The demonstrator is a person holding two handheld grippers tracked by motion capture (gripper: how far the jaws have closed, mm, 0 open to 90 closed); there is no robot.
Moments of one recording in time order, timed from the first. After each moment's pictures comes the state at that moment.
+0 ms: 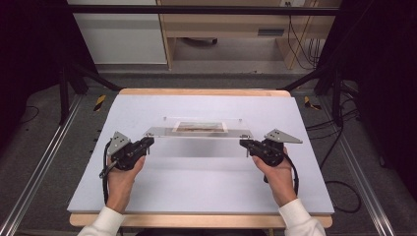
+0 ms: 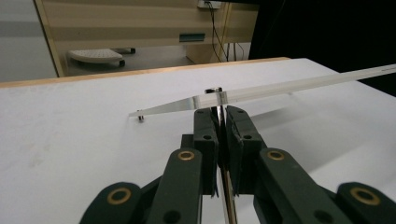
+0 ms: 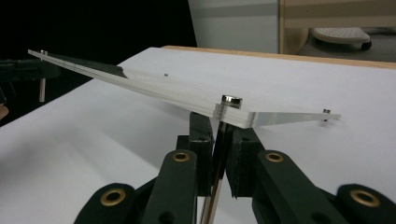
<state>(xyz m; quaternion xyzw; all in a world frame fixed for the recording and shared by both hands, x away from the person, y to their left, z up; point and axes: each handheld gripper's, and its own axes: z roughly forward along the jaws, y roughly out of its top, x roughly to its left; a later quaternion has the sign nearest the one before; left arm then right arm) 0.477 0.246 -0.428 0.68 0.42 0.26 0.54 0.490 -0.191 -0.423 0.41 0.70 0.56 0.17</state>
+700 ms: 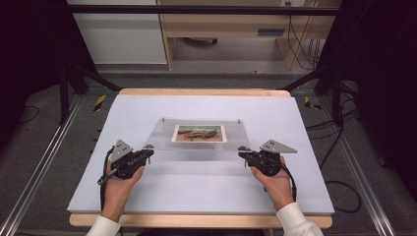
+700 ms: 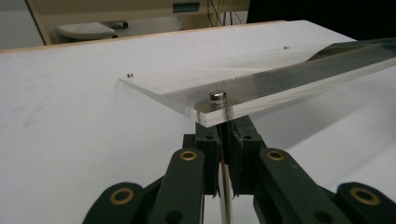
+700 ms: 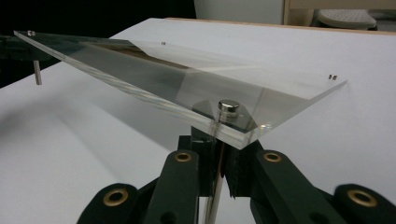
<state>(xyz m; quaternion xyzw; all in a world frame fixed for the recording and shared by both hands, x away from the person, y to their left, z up) 0.465 0.250 -0.444 0.71 0.42 0.24 0.50 0.476 -0.188 -0.451 0.40 0.72 0.54 0.17</state>
